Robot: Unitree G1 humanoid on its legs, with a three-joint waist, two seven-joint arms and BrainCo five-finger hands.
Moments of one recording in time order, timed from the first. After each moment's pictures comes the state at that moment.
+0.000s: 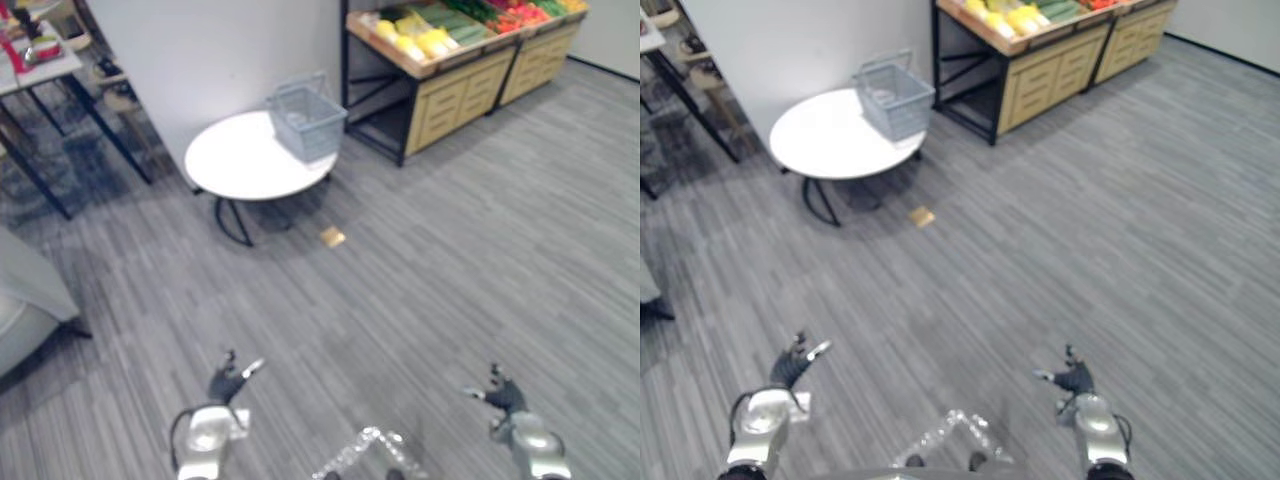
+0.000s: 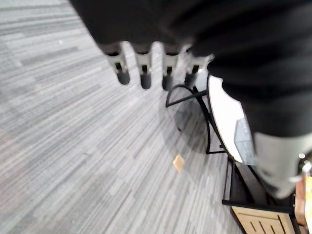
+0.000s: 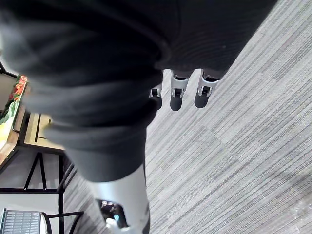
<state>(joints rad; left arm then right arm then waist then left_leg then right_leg) 0.03 0.23 0.16 0.72 0.00 -0.16 0.08 0.00 -0.21 -0.18 0.80 0.00 -0.11 0.02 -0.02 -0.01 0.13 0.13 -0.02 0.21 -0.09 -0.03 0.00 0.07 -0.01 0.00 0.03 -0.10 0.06</state>
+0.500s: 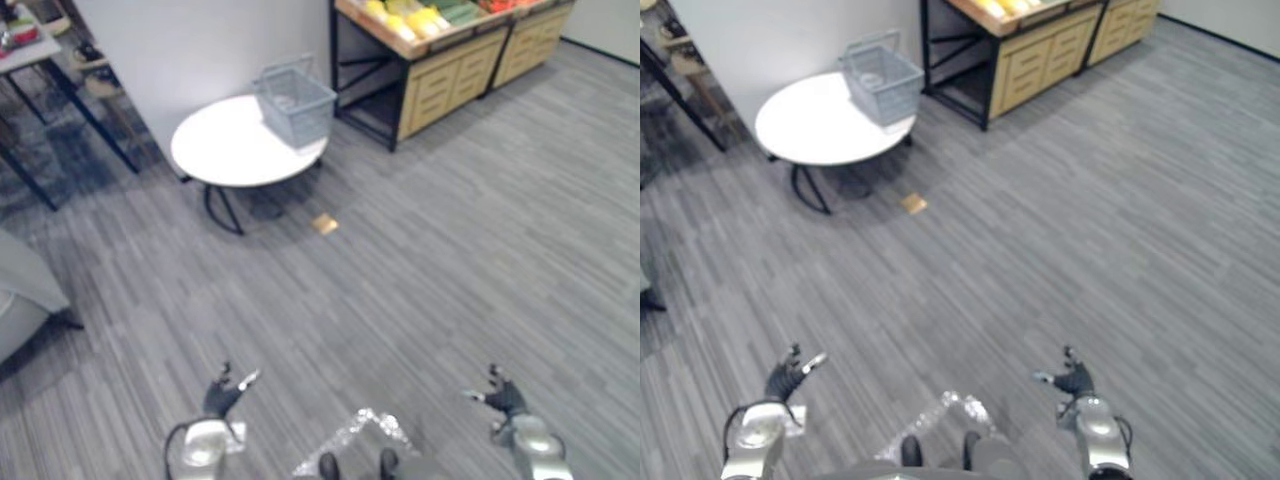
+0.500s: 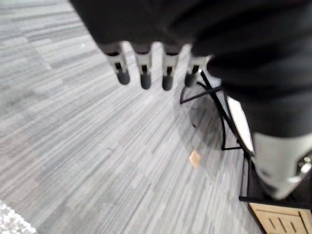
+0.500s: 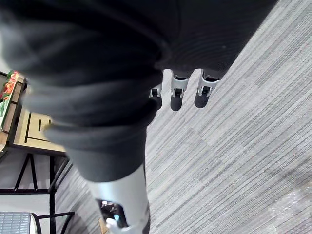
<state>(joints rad) 0.09 0.23 0.17 0.70 0.00 -0.15 0.08 0.02 -0.21 -0.15 0.76 0.00 -0.11 0.03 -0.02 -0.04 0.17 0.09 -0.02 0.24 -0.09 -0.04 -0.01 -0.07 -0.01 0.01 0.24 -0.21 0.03</state>
